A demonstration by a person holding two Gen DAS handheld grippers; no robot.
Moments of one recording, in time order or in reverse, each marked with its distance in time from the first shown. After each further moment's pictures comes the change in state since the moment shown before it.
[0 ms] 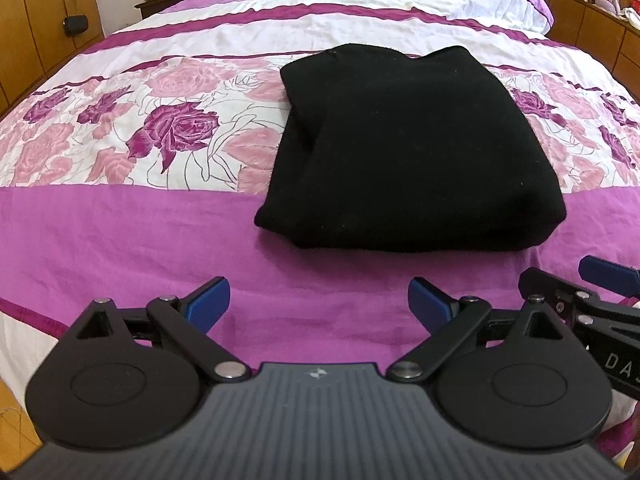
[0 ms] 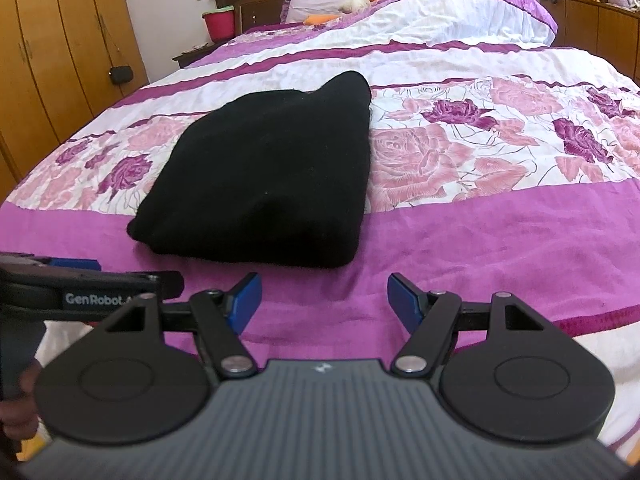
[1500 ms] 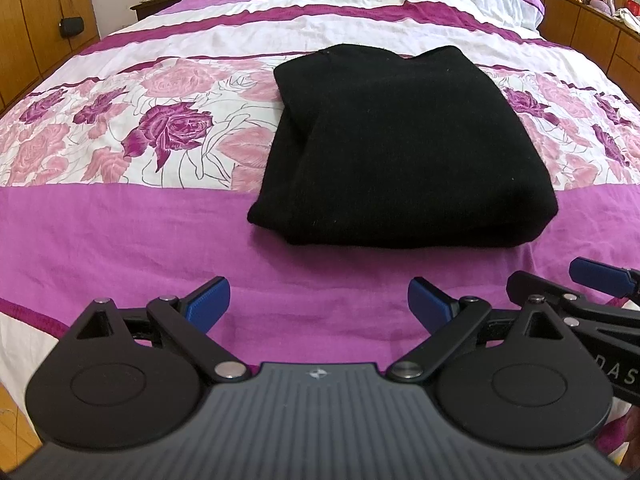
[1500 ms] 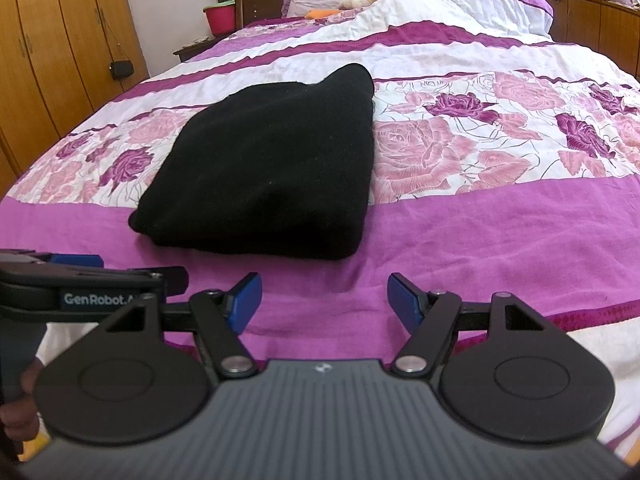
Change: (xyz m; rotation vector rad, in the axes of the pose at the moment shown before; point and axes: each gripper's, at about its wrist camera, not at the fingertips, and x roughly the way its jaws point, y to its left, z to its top) left arm -0.002 -0.001 -0.004 0.006 -0.009 -0.016; right arm 0.000 0.003 -0.002 -0.004 0.009 -0.002
